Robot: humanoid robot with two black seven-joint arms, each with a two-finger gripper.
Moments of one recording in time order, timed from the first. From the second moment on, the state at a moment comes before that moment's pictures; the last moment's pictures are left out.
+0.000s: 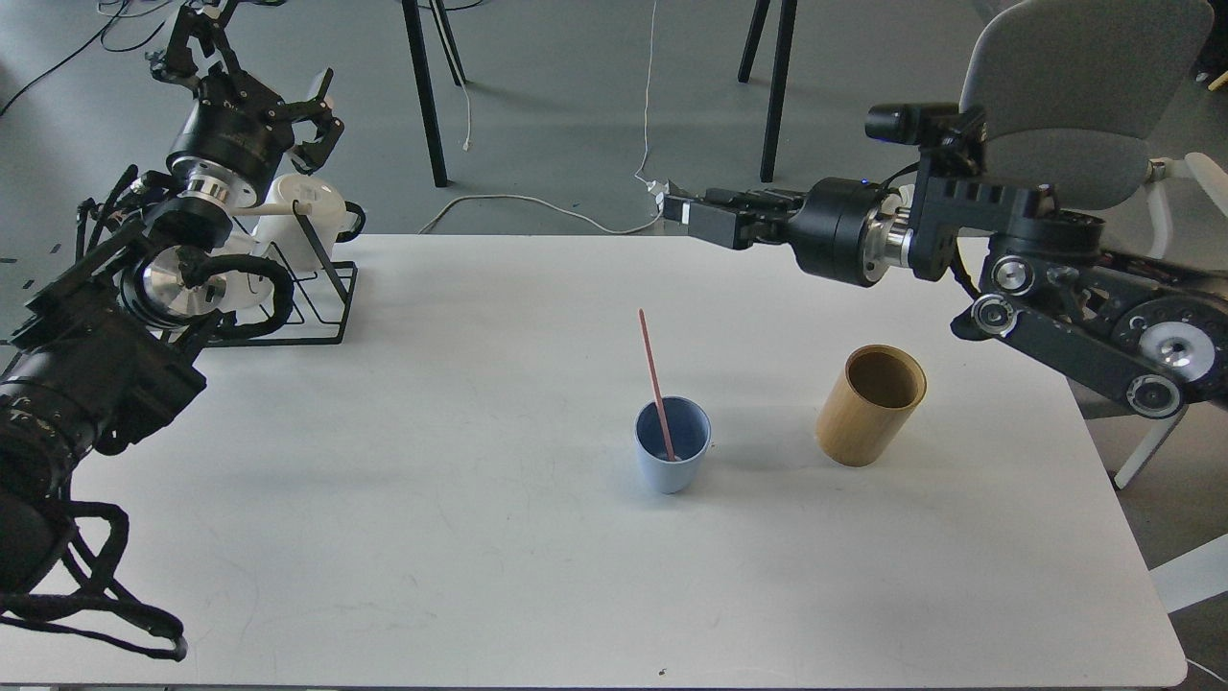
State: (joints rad) left arm -0.95 0.30 -0.61 -0.41 -0.20 -0.49 -0.36; right arm 1.07 -0.56 0.42 1.29 -1.32 0.21 0.13
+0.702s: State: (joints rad) left arm -0.95 0.29 -0.62 -0.40 -0.21 -0.49 -0.38; right arm 0.94 -0.60 0.74 0.84 -0.06 0.21 0.22
